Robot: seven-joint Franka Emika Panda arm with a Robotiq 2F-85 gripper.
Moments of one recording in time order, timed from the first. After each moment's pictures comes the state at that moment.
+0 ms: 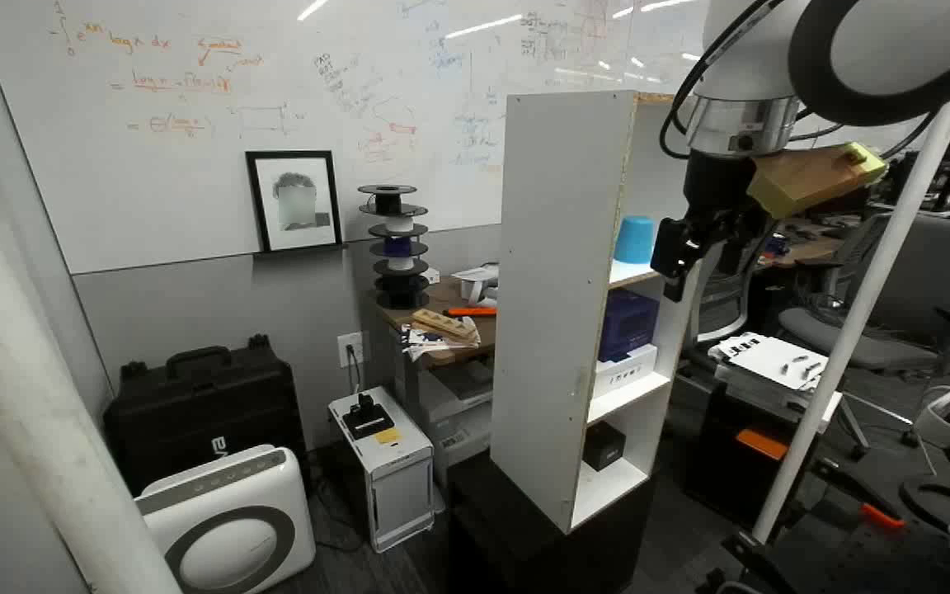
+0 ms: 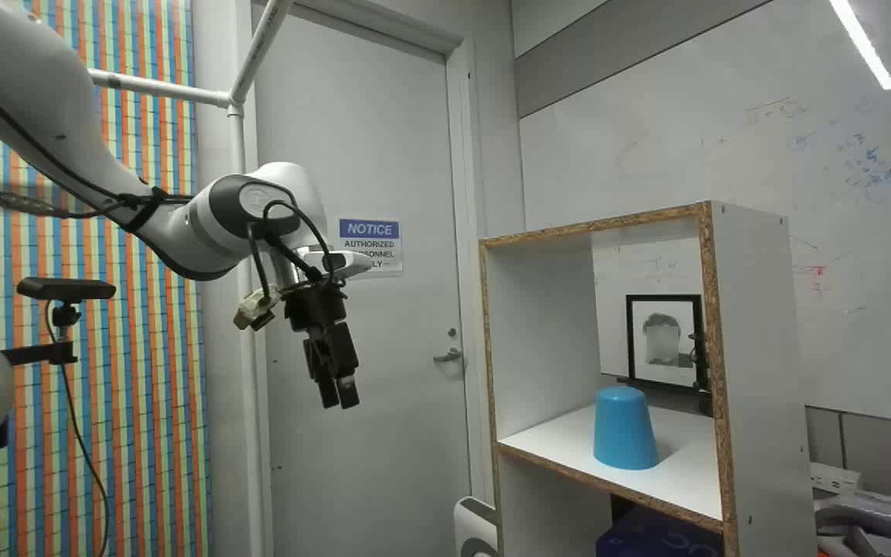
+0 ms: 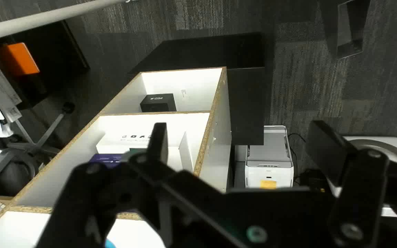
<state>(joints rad) 0.00 -0.60 0.36 -2.71 -0.10 2.20 0.42</state>
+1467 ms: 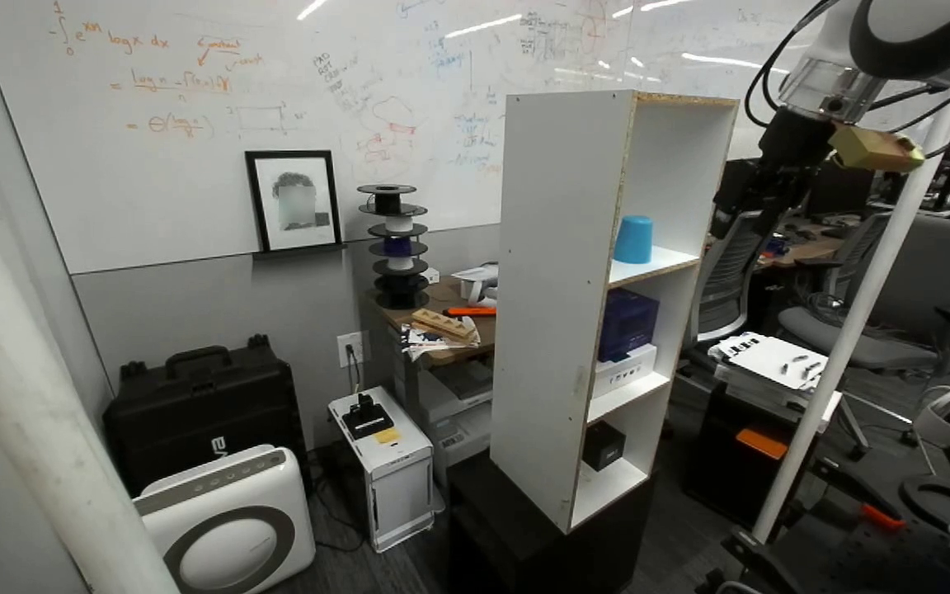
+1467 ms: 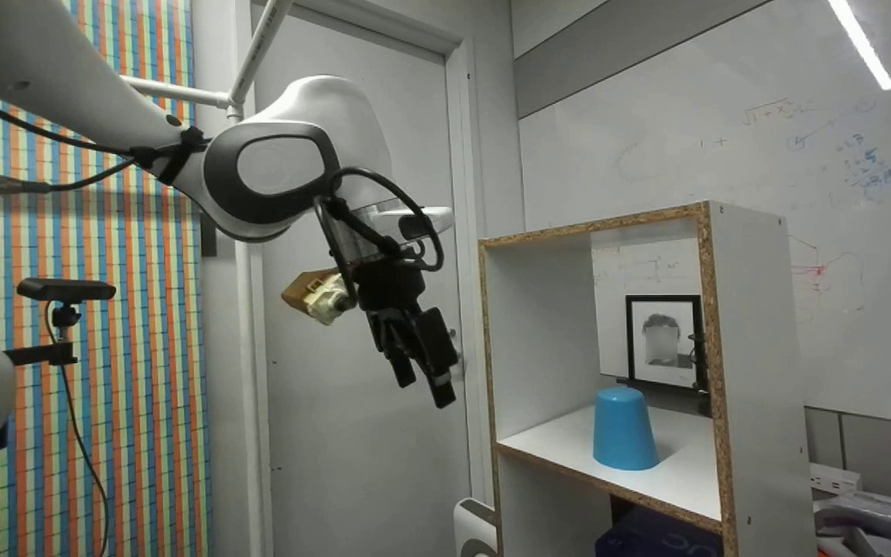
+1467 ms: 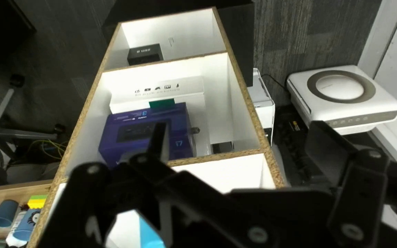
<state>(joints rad) -0.03 -0.66 -0.15 -2.75 -0.09 2.41 -0.03</state>
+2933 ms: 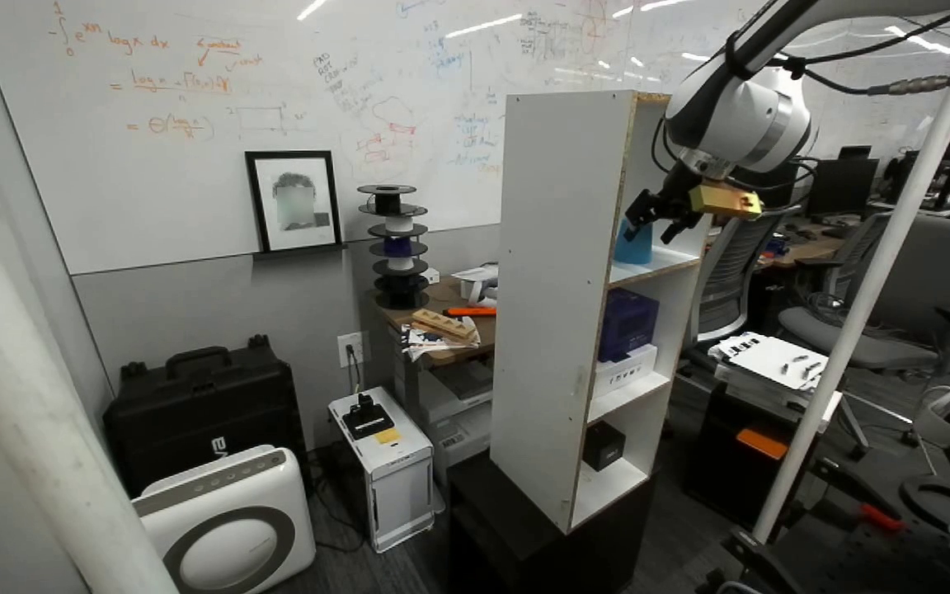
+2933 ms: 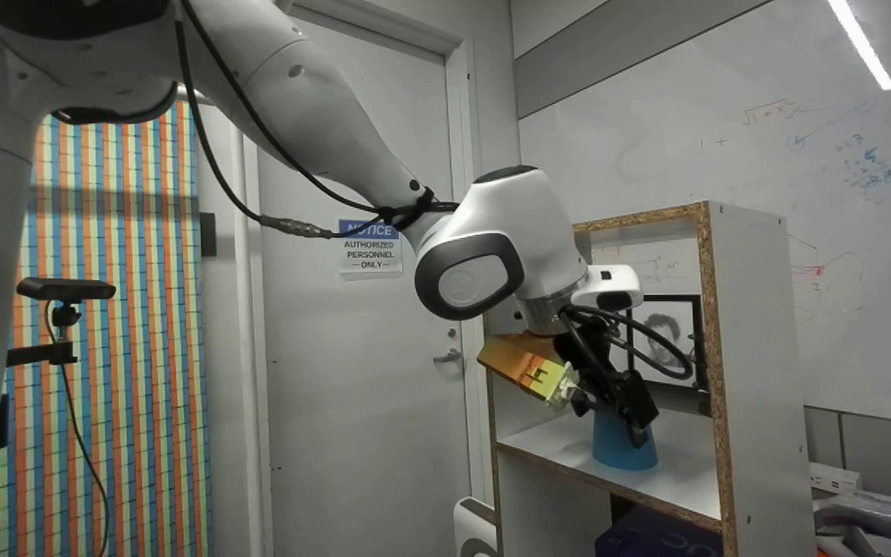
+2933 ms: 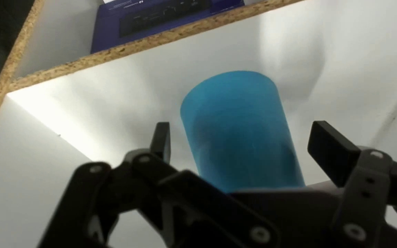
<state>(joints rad) 0.15 0.12 -0.38 -2.26 0.49 2.83 -0.44</state>
